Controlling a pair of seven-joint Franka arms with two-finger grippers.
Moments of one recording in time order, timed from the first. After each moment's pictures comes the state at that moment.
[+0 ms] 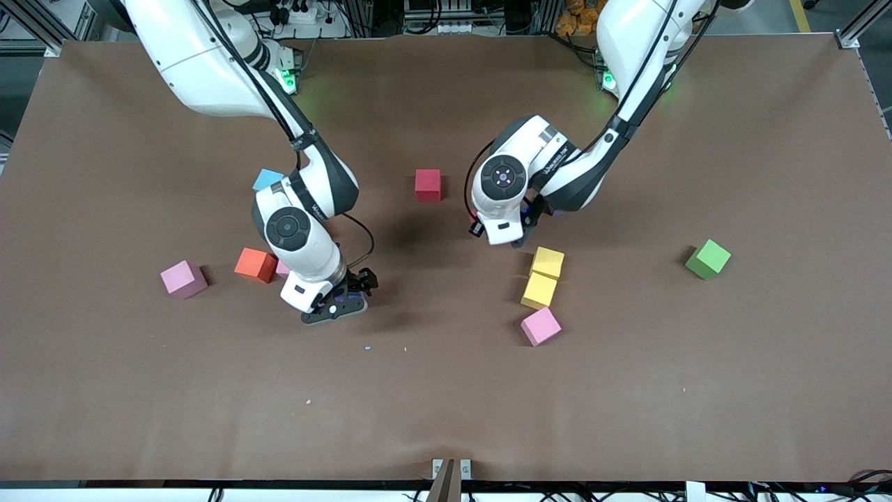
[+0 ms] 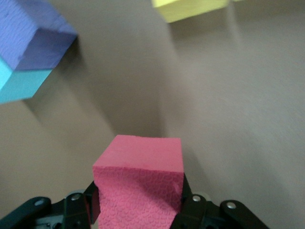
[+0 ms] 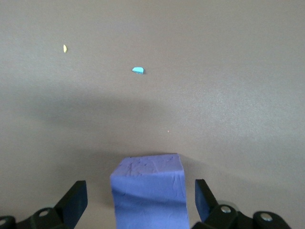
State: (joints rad) left arm -0.45 0.55 -0.33 -1.77 -0.01 2.10 -1.89; right arm 0.35 0.64 0.11 -1.73 -0.11 2.46 0.25
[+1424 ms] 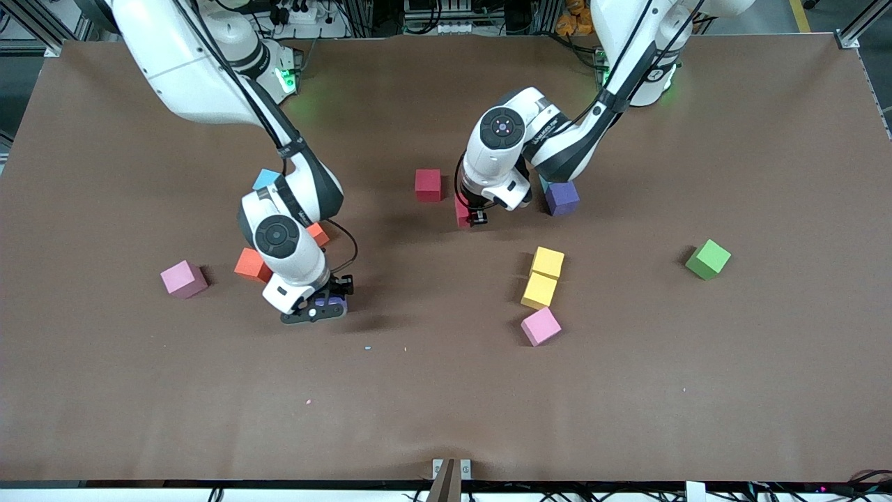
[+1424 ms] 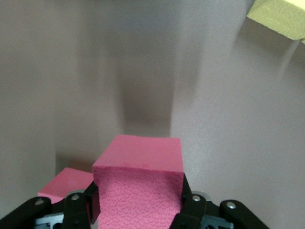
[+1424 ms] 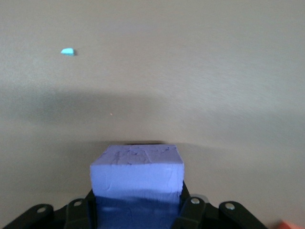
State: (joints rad) left arm -0.51 0.46 -0.34 -1.92 0.01 2.40 -2.50; right arm 0.27 0.60 0.13 -1.76 -0.18 2.36 0.41
